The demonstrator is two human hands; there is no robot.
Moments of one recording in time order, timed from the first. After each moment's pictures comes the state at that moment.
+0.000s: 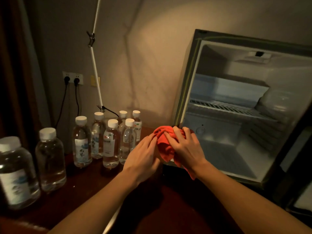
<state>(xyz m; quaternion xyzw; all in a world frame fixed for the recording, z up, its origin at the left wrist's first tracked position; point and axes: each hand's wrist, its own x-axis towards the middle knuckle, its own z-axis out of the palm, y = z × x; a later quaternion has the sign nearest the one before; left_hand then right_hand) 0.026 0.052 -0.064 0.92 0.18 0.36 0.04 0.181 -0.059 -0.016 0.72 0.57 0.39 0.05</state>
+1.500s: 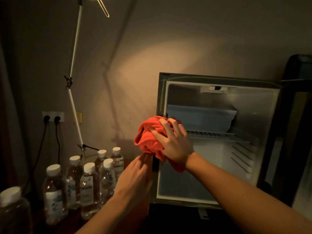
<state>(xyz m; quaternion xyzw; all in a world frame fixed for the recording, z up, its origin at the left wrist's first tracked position) 0.061 0.048 0.002 0.93 0.14 0.35 -0.04 0.210 -0.048 0.102 0.64 0.58 0.49 -0.10</state>
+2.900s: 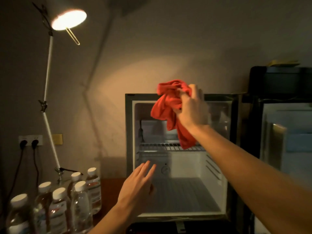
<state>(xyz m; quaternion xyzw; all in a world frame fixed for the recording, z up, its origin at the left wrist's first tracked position) 0.119 -0.018 0.038 0.94 0.11 0.31 -0.10 0.275 -0.149 0.240 0.71 0.34 0.55 -0.29</state>
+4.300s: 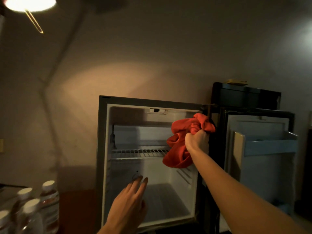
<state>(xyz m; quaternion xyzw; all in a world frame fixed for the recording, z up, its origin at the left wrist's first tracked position) 0.167 -0.039 0.011 0.95 0.01 0.30 0.02 0.314 -0.209 0.183 0.77 0.00 0.27 -0.58</state>
